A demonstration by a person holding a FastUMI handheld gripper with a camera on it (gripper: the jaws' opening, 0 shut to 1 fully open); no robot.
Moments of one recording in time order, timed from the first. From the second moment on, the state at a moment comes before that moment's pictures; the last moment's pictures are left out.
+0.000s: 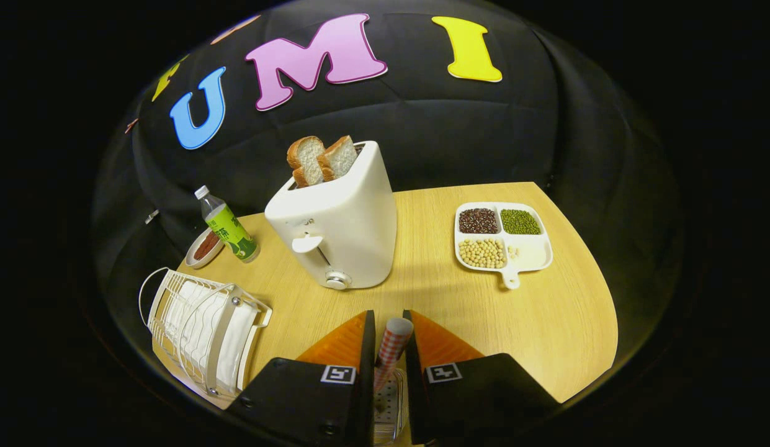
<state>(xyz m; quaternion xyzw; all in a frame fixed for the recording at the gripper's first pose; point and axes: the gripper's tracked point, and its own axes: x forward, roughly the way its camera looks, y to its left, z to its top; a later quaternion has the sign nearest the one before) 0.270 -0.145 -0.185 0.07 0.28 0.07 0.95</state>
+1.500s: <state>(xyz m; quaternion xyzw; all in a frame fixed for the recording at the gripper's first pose) 0.088 -0.061 -0.056 0.09 0.20 0.01 0.97</state>
